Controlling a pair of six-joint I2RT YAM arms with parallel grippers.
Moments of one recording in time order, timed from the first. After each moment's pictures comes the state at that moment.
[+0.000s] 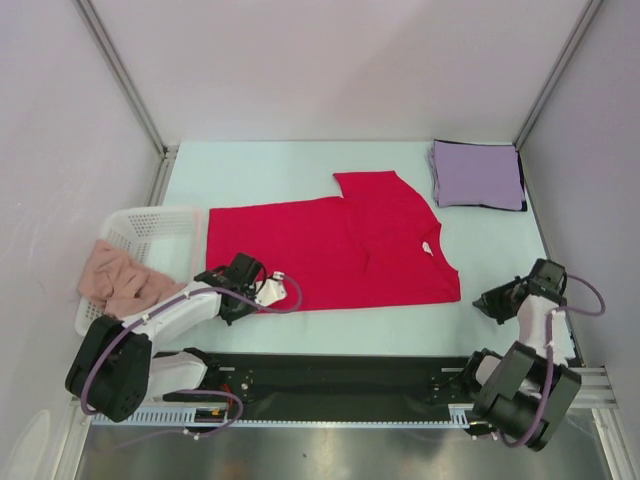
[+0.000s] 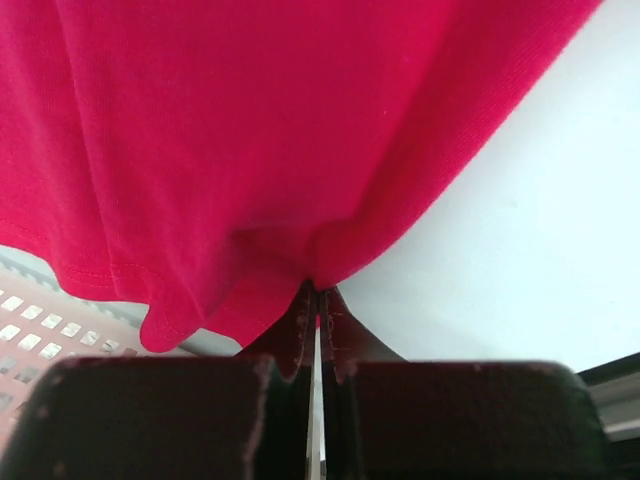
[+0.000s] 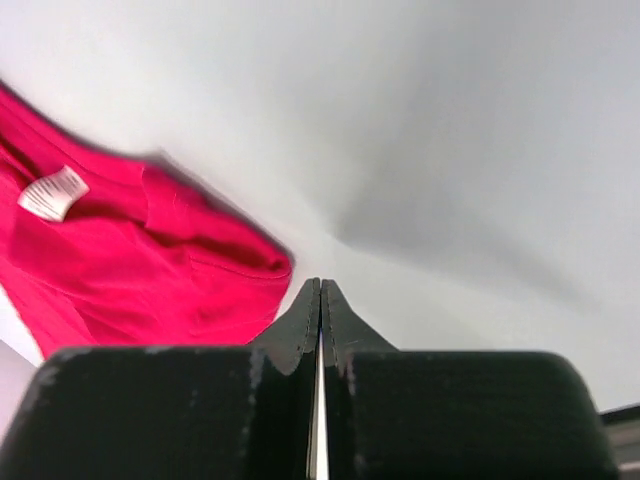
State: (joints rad) left arm -0.48 1.19 0.52 -0.65 -0.18 0.69; right arm -0.53 1.06 0.49 -0.58 -0.30 0.65
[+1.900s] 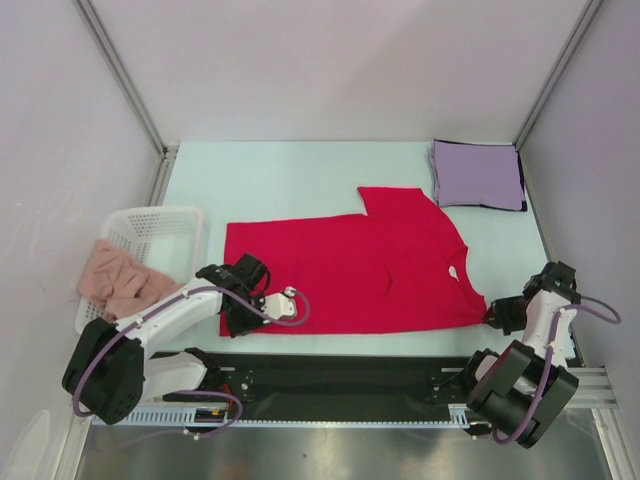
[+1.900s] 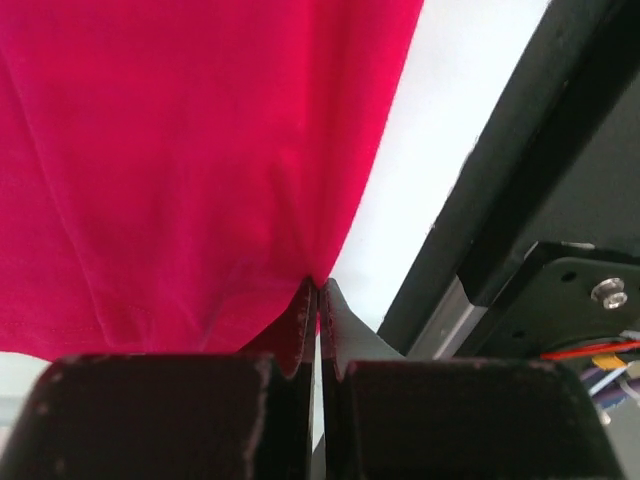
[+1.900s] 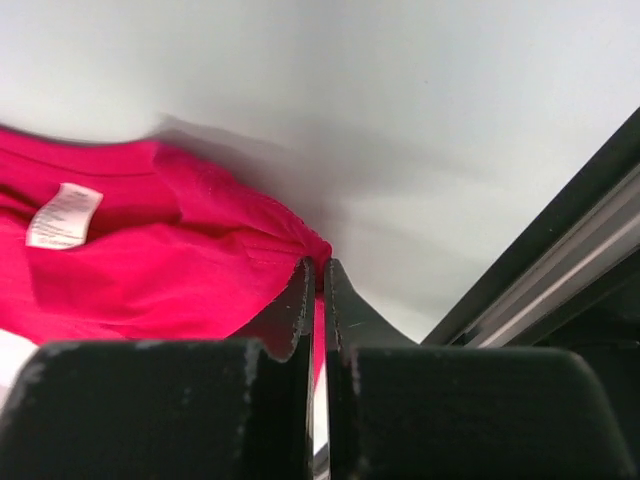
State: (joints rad) left arm -0.54 1.17 0.60 -0.91 0.17 0.78; right arm -0.65 1.02 0.57 -0.91 -0.14 0.78
